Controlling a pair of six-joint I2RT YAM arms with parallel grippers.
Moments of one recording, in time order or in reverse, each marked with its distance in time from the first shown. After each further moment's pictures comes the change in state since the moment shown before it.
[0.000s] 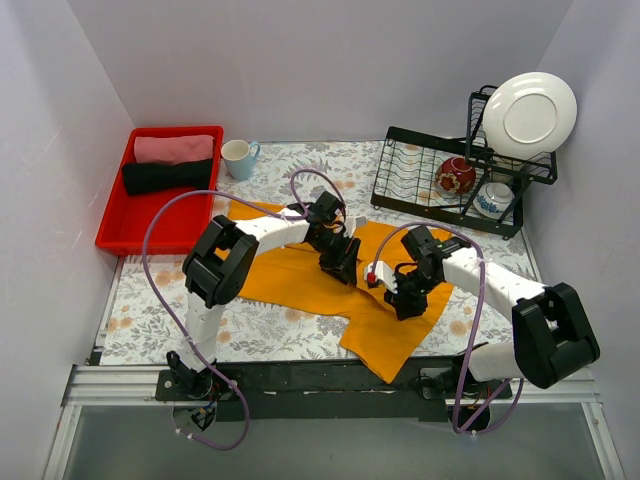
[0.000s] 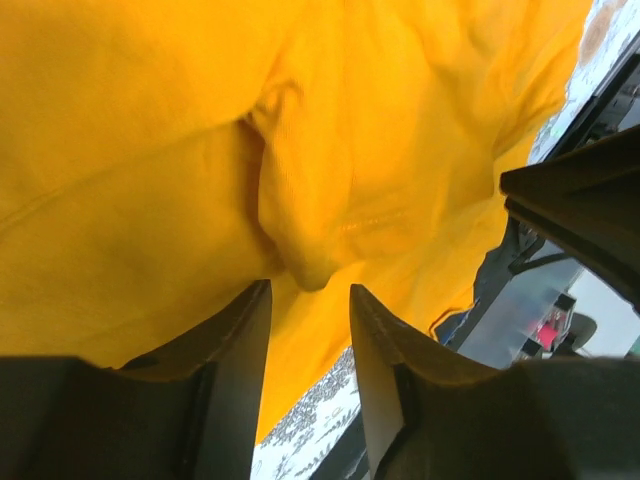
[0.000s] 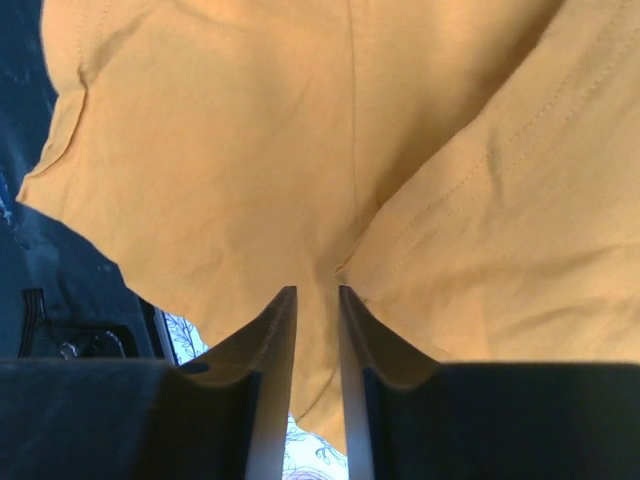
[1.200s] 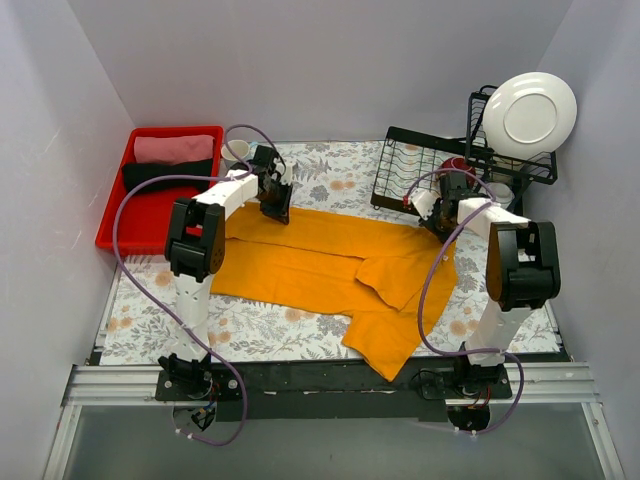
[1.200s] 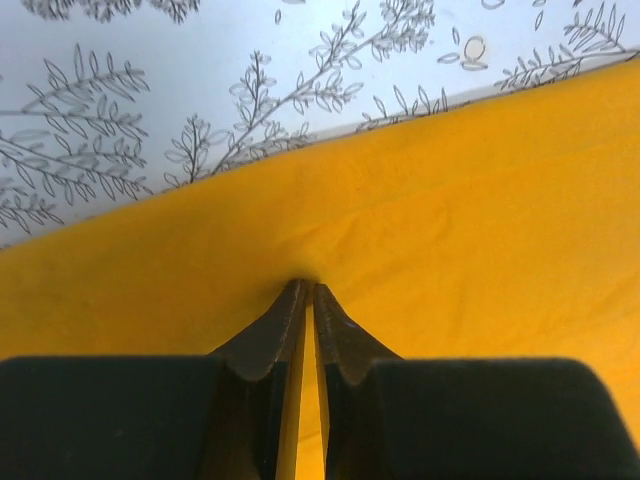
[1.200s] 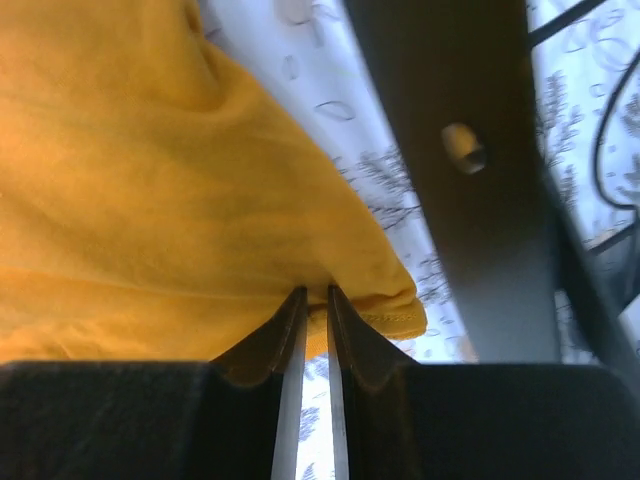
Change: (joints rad) left arm 0.397 0.132 0.288 -0.125 -0.380 0.264; right arm -0.402 0.461 0.379 0.352 0.507 0.149
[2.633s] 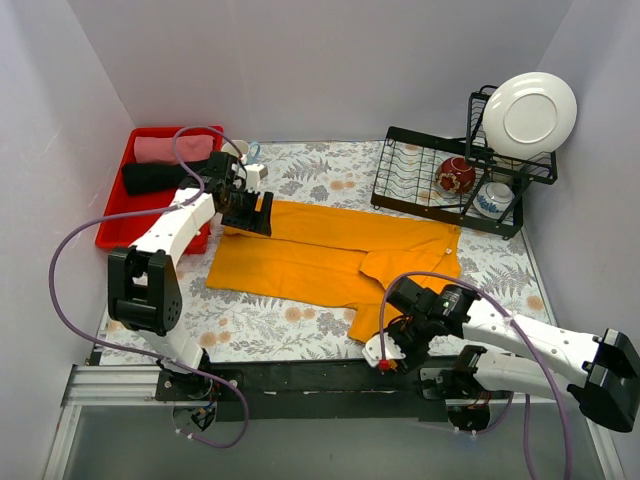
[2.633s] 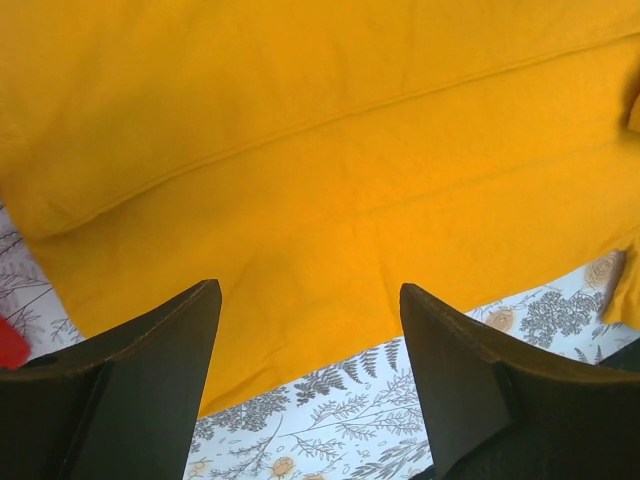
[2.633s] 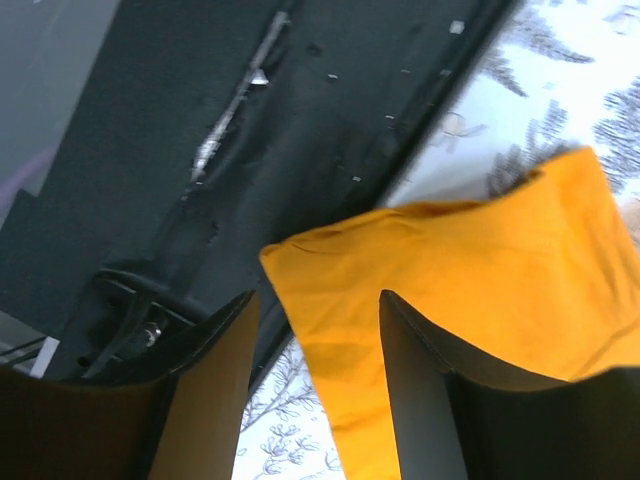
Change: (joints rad) left arm 0.091 -0.546 -0.383 -0.100 0.053 0.100; right arm 0.894 -0.845 -0.537 -0.447 -0.475 -0.328
